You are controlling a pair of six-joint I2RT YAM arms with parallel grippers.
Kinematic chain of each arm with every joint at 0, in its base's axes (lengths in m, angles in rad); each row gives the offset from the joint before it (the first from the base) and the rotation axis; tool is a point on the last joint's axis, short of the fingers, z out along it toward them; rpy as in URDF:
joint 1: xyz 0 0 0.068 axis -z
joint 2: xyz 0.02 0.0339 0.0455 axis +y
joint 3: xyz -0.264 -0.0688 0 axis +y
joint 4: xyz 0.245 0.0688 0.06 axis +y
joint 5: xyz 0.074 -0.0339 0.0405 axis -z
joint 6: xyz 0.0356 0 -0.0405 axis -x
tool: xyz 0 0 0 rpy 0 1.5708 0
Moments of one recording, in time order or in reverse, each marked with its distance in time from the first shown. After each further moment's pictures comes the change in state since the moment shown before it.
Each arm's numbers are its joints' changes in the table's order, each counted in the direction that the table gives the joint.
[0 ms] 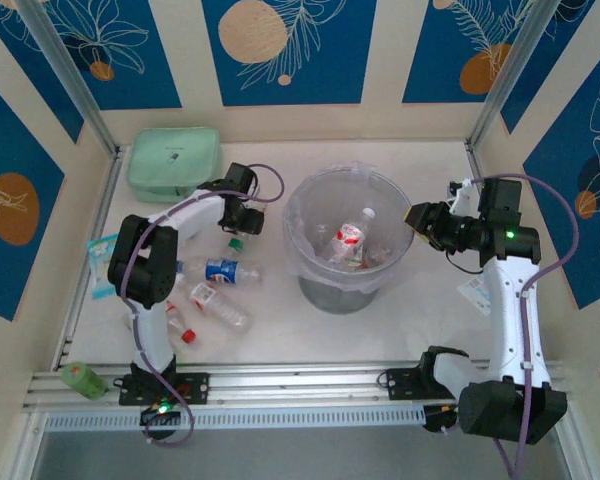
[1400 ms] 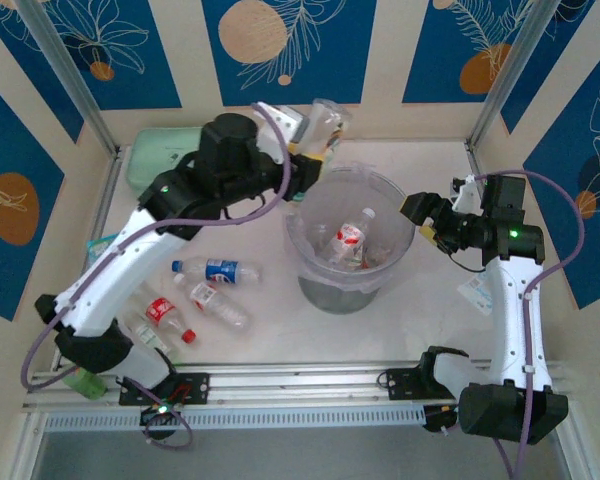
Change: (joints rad) left arm 0.484 -0.410 -0.551 0.135 0.039 0.003; right arm -0.005 0.000 -0.049 0.031 0.026 -0.009
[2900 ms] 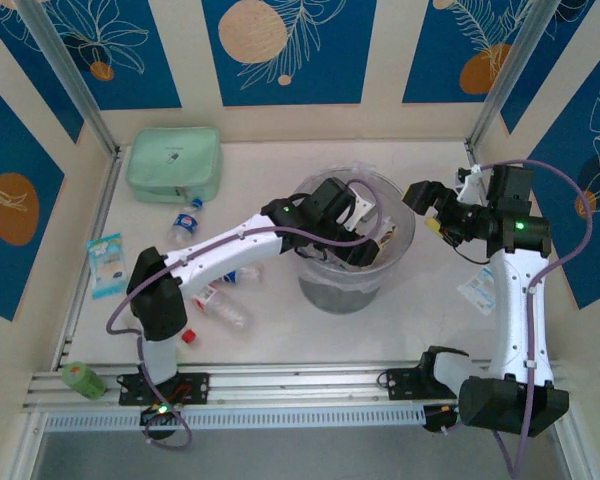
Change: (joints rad) left arm 0.102 0.317 0.243 -0.084 0.290 0.202; right arm 0.019 0.040 -0.090 0.023 0.006 0.010
